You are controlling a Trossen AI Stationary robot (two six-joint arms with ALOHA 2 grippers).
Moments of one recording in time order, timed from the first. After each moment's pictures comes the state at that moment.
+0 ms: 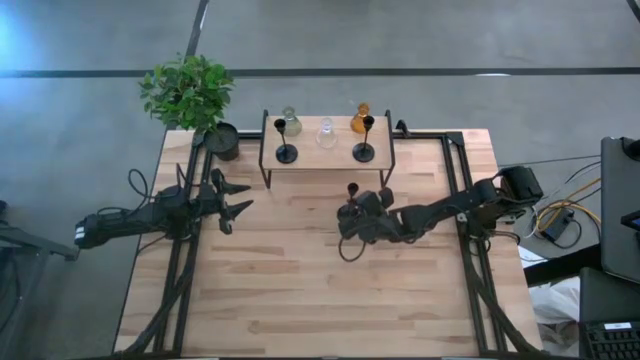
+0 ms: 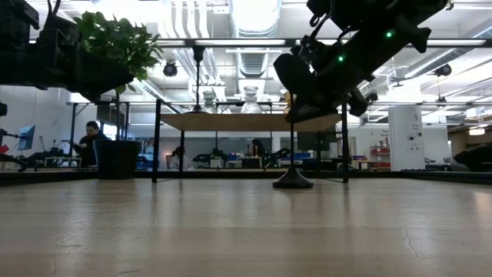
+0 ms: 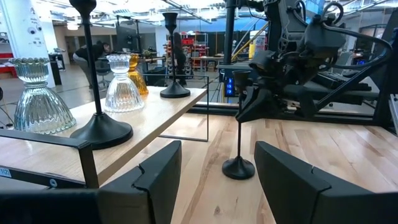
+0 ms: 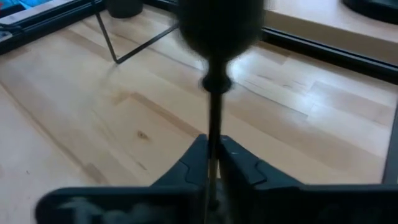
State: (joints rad) left arm 0.15 0.00 0.01 0.04 -0.12 0.02; right arm 0.18 1.64 0.84 0.00 0.85 0.78
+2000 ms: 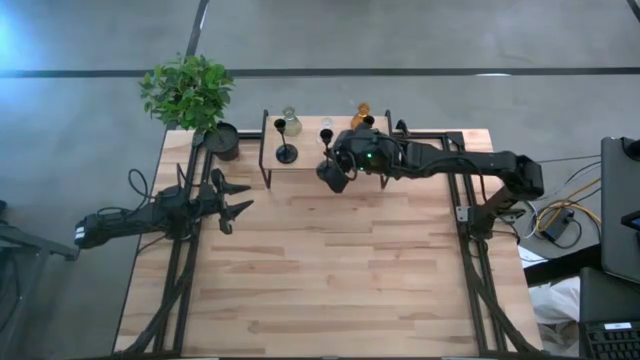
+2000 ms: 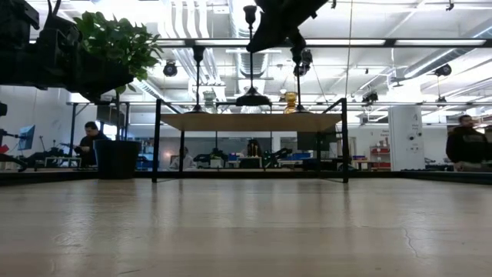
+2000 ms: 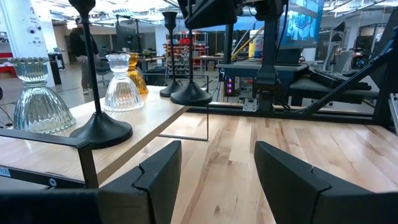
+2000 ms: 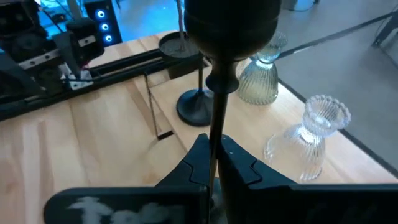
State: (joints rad) left arm 0.15 0.00 0.01 0.03 -0.12 0.02; right arm -0.17 1.58 1.40 -0.32 0.31 0.19
